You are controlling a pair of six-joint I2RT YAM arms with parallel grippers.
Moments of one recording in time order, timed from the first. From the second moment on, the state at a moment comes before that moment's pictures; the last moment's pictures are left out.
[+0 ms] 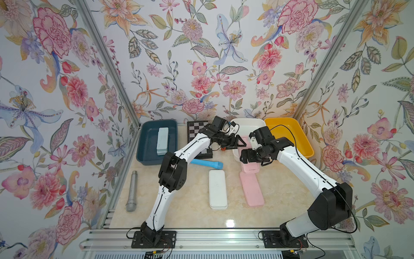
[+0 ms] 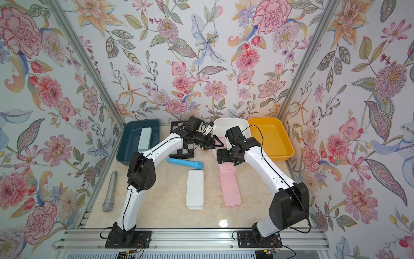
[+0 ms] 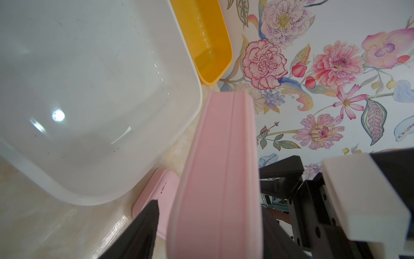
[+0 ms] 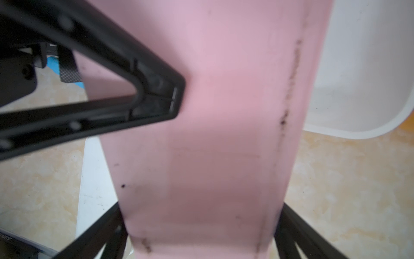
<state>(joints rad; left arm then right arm) -0.61 2.32 2.13 -0.54 0.87 -0.55 0.41 1.54 1.38 -0.95 -0.07 0.23</state>
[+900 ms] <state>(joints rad) -0.62 2.44 2.34 -0.52 0.89 -0.62 0.37 1.53 1.33 -0.84 -0.10 0.24</state>
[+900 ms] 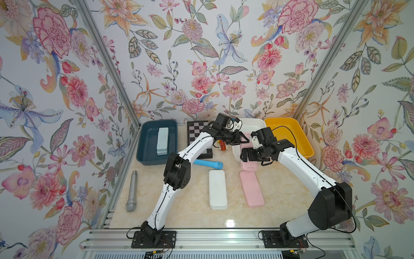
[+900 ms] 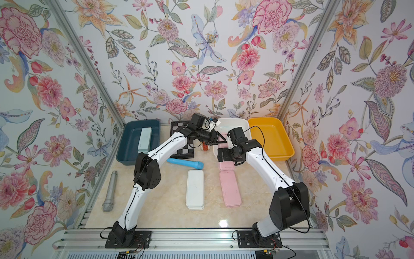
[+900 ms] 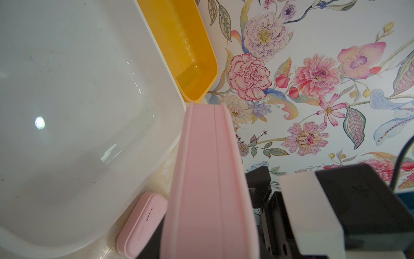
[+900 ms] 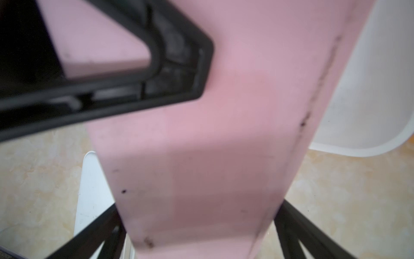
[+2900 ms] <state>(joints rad) -0.57 2.91 2.81 -0.27 0.62 -0.85 0.27 1.10 1.00 -0.73 0.01 0.34</state>
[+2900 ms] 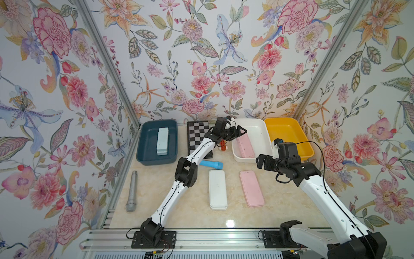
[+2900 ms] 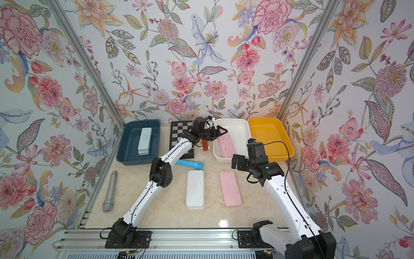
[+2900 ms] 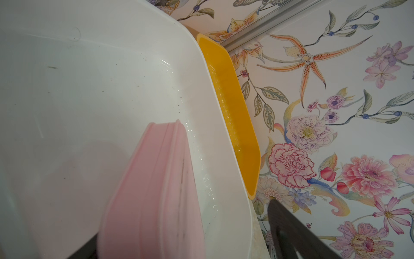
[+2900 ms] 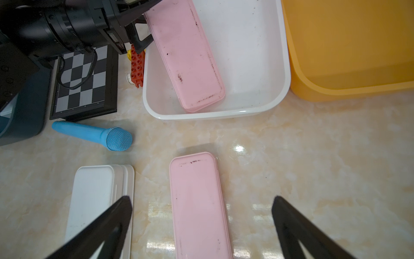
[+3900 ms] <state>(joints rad) -0.65 2.82 2.74 -0.45 0.41 -0.38 0.27 1.11 0.95 -0.67 -0.02 0.37</state>
